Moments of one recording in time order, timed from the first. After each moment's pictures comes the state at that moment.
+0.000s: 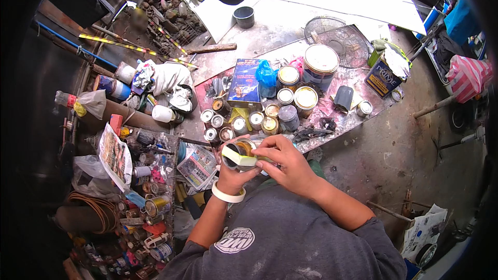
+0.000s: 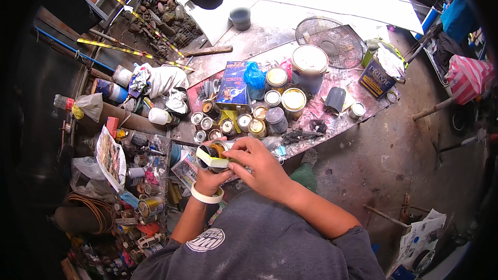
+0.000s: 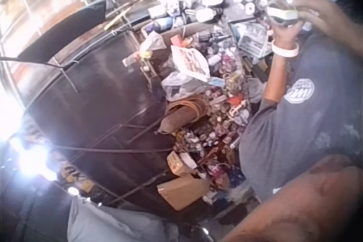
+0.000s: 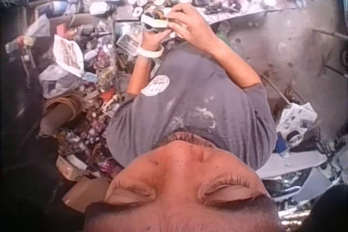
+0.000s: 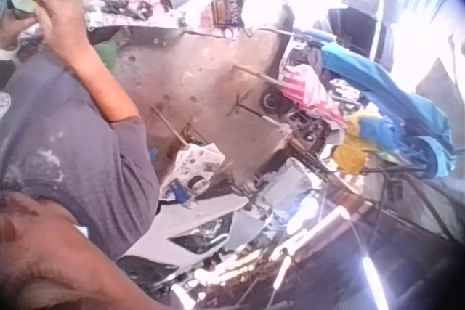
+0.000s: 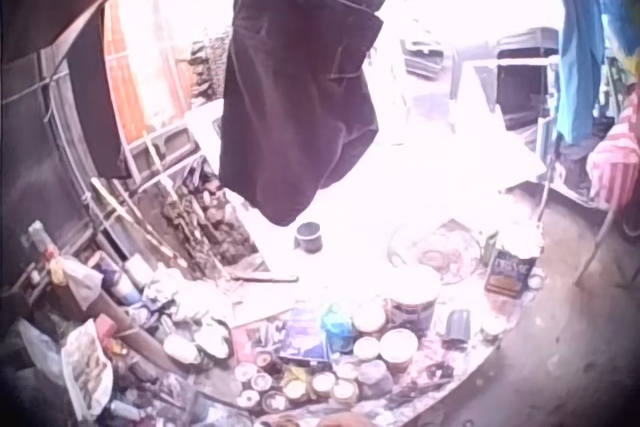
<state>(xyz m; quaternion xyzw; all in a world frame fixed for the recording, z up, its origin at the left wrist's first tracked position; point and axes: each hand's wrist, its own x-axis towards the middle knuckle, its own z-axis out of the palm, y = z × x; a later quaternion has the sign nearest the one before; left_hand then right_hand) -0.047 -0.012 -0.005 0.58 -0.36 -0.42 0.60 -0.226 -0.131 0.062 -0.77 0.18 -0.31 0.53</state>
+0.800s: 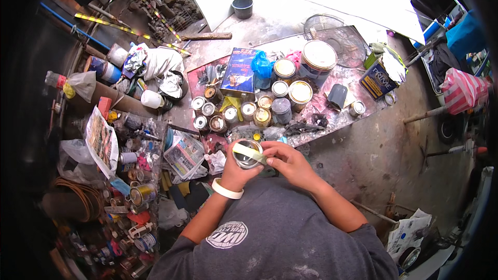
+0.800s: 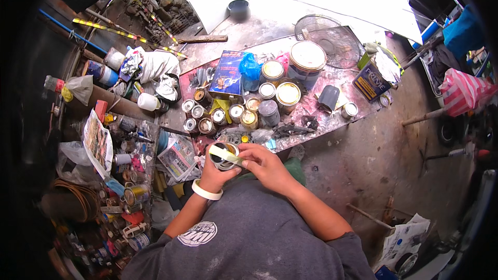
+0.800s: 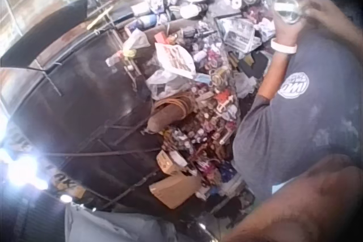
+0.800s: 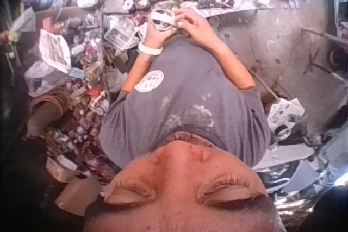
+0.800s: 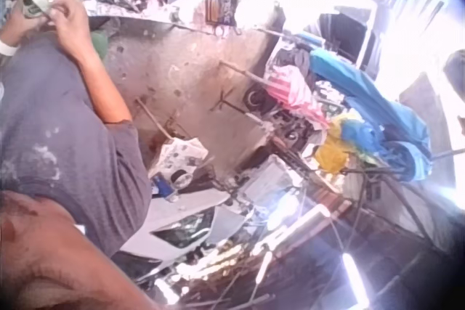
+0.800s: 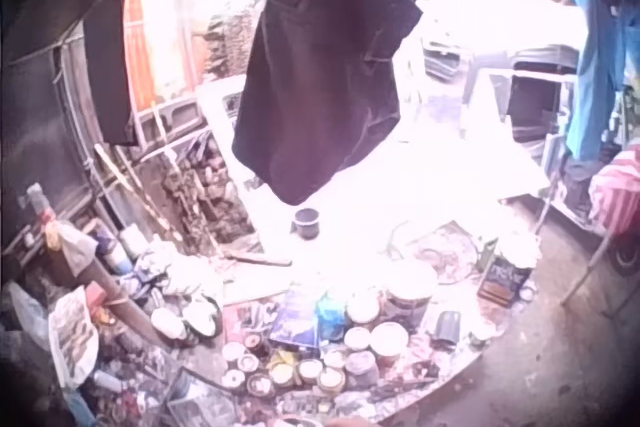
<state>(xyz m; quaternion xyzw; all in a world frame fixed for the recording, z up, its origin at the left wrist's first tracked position) -0.082 -0.002 -0.033 0.62 -0.32 -0.44 0.57 -0.253 -0.118 0.004 -0.51 0.28 -0.19 0.79</state>
